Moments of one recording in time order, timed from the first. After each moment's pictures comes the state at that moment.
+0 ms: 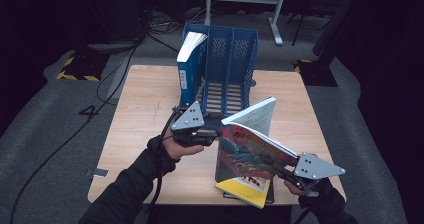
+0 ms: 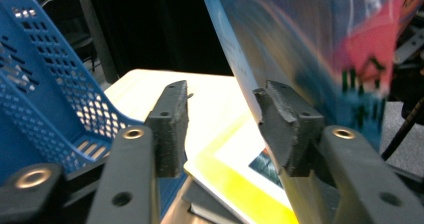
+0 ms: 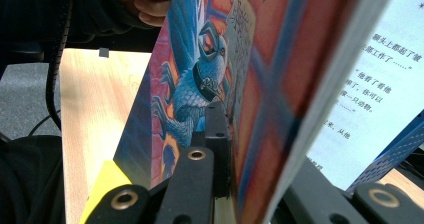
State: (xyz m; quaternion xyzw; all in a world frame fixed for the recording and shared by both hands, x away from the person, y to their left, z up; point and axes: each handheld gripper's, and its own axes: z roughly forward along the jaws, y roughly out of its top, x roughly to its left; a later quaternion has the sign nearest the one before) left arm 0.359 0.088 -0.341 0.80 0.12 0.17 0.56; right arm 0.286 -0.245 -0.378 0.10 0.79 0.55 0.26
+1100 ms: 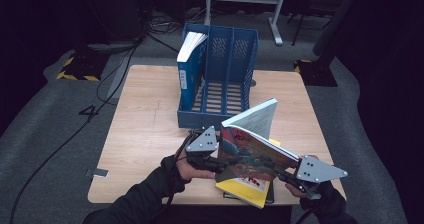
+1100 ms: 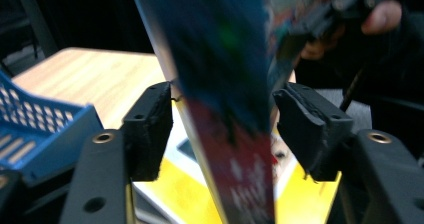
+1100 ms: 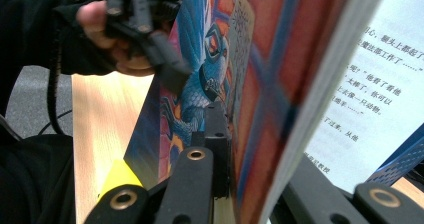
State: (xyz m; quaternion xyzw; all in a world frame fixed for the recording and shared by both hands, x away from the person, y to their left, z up) left arm 0.338 0.051 -0.382 0.81 0.09 0.08 0.57; right arm 0.283 -0.248 -0.380 0.09 0.79 0.56 0.25
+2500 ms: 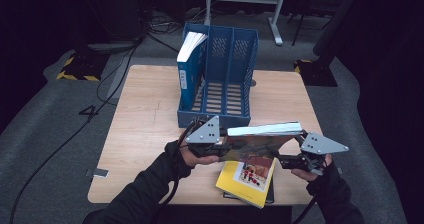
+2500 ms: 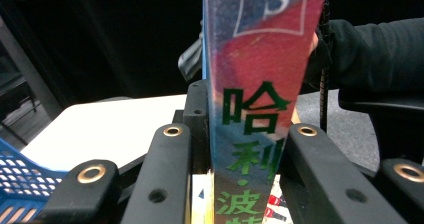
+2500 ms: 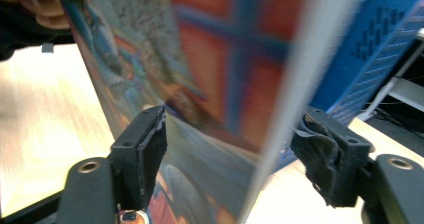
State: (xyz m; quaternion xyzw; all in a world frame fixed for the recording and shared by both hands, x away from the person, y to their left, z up) left arm 0.350 0.048 -0.348 0.80 0.00 0.11 0.59; right arm 0.330 -0.268 -0.380 0.19 0.79 0.52 0.26
